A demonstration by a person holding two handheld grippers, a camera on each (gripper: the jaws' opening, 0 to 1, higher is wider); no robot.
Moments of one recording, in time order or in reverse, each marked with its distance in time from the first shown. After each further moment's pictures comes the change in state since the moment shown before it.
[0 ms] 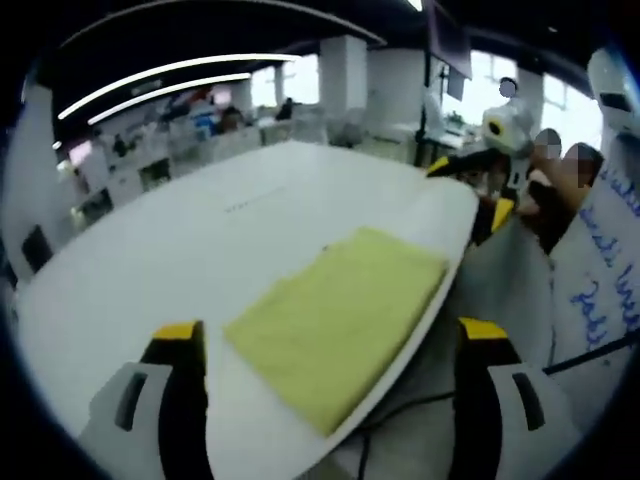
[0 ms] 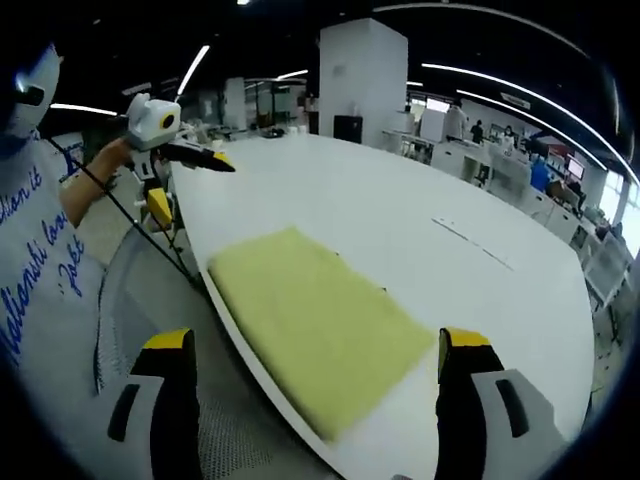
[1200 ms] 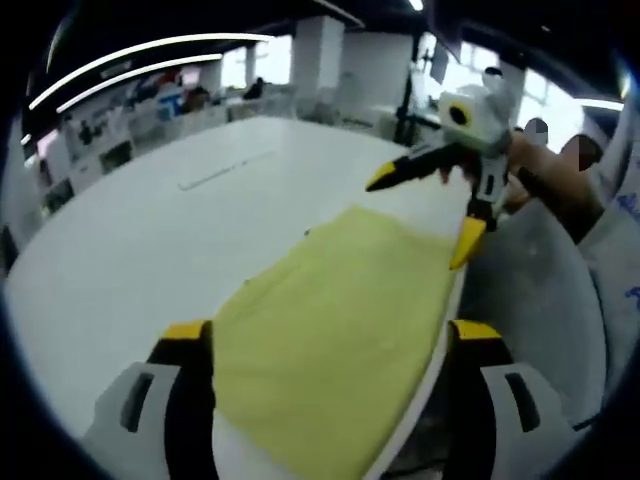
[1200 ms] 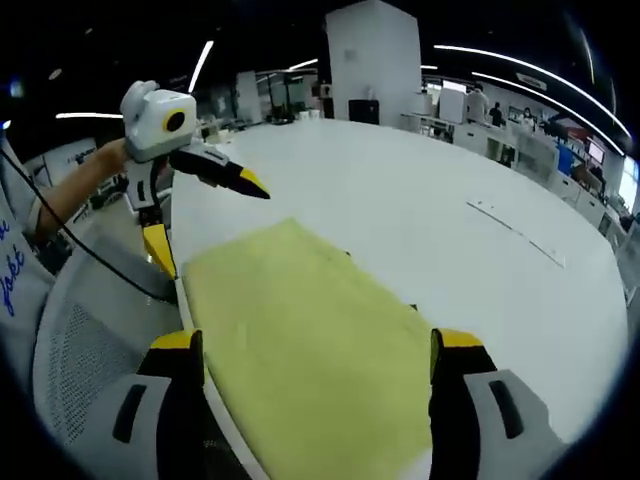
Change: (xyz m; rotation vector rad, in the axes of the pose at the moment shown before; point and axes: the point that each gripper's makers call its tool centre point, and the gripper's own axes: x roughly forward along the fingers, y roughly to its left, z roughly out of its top) left arm 0.104 -0.002 -0.013 0.012 0.074 -0.173; right arm 0.113 -0.020 -0.006 0.041 0.026 0.111
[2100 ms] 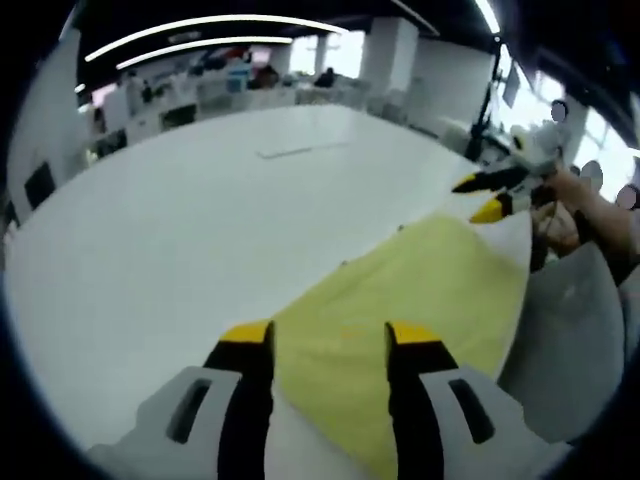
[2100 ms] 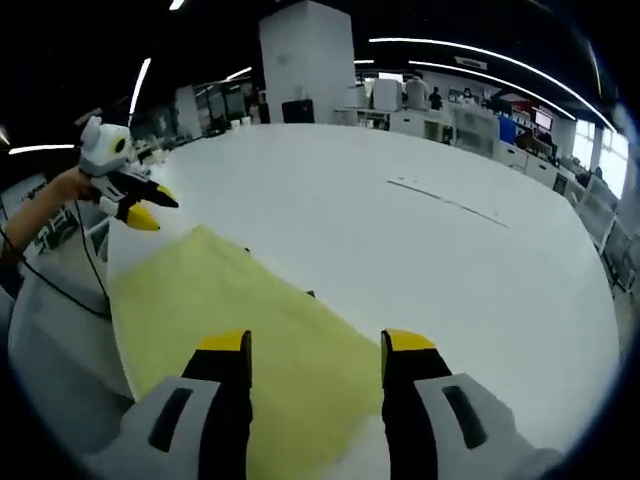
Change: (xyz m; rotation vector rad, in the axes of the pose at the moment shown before) left arm -0.003 0.089 -0.021 -0.204 0.012 0.208; right arm 0.003 -0.086 -0.018 0.134 -0.012 -0.205
